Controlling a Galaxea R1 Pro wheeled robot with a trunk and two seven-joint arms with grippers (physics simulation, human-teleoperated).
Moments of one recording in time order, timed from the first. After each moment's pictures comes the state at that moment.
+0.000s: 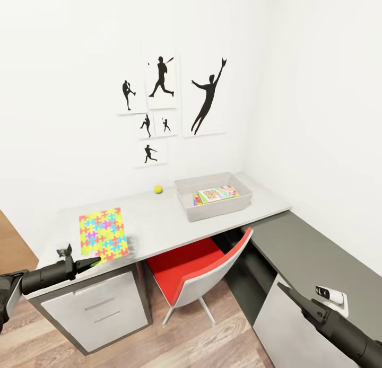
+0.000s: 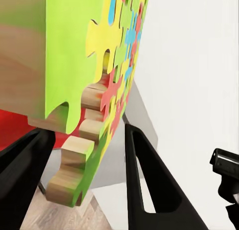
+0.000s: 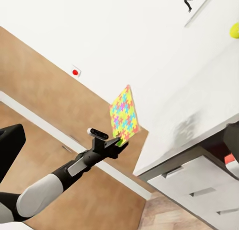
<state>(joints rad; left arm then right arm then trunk) -0.64 0.42 0.39 -0.64 0.03 0.79 -1.51 0.07 -0.21 -0.36 -1.58 -0.82 0.70 1.13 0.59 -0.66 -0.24</state>
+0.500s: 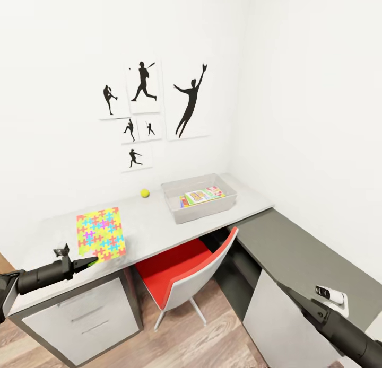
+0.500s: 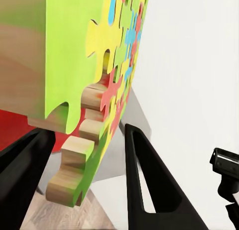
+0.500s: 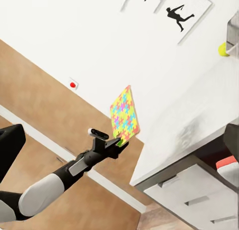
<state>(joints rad) -0.64 0.43 0.39 -0.64 0.03 0.79 -1.52 0.07 -0.21 -0.36 -1.58 -0.82 0.70 1.14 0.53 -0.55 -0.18</state>
